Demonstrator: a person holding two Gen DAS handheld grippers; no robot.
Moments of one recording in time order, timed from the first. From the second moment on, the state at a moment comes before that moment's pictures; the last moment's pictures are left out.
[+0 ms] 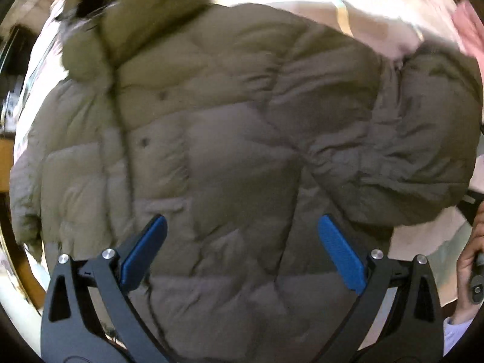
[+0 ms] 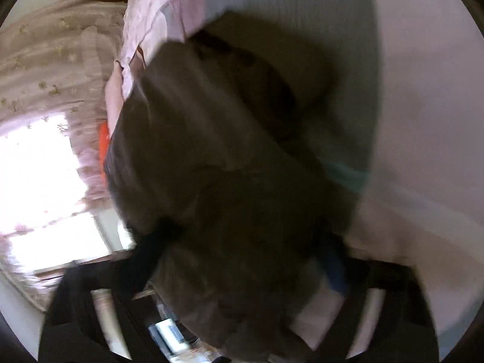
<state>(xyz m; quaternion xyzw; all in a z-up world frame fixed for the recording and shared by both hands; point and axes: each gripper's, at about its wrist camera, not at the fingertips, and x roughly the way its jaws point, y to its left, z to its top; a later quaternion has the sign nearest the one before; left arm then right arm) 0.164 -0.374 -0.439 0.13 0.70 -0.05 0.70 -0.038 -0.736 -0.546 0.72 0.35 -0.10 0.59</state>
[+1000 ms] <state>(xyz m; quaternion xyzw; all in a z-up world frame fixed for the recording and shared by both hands) 0.170 -0.371 -0.451 0.16 0.68 -0.06 0.71 -0.109 -0.714 -0.371 0.63 0.20 -0.06 0.75</state>
